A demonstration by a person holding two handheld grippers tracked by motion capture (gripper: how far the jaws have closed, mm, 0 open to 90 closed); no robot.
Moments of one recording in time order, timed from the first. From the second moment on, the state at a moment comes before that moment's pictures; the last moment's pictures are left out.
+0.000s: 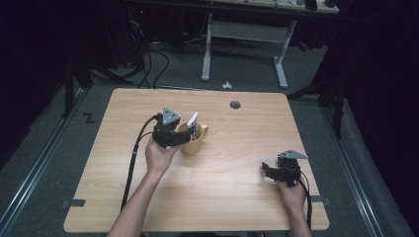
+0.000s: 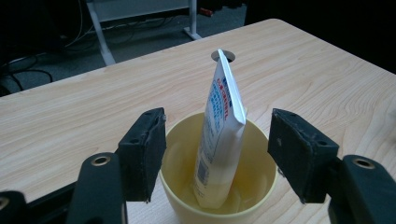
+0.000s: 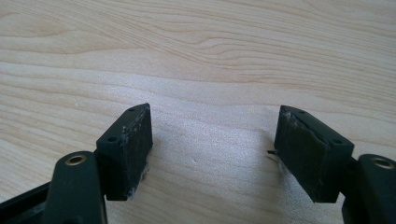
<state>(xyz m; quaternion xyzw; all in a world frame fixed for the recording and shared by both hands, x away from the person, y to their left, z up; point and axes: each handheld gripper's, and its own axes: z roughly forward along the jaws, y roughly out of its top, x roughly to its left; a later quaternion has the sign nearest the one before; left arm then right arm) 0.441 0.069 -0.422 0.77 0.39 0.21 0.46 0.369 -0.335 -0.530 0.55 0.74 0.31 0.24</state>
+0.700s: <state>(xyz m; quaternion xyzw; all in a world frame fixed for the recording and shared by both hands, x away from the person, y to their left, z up) 0.429 0.082 -0.417 0.76 0.39 0.22 0.47 0.369 -0.335 -0.530 0.55 0.74 0.31 0.24</state>
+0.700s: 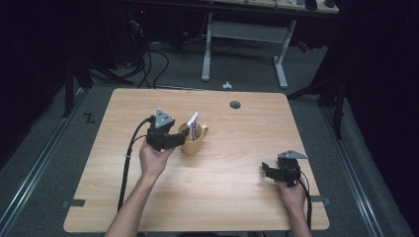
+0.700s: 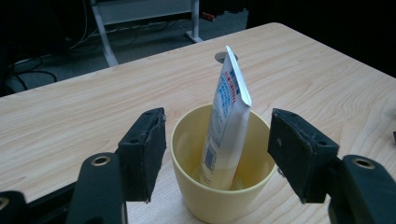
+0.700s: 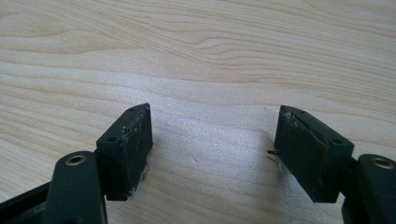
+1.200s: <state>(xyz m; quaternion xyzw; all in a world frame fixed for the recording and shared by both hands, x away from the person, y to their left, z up) 0.426 0.092 -0.414 0.75 0.40 0.22 0.47 0.369 -0.335 -0.530 0.55 0.74 0.31 0.24</state>
